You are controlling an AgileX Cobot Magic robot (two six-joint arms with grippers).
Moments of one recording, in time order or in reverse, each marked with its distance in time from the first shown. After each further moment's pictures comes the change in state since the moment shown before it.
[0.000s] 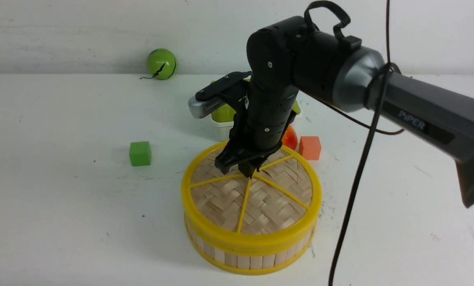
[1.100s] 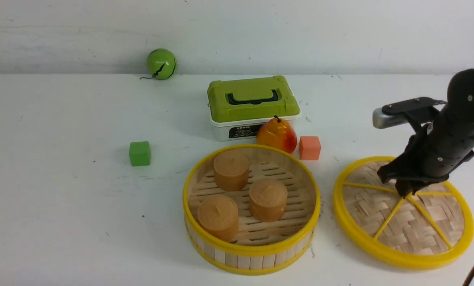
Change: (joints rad) right arm -0.515 -0.307 0.749 -0.002 -0.434 0.016; left arm 0.000 0.000 0.000 0.000 0.000 0.000
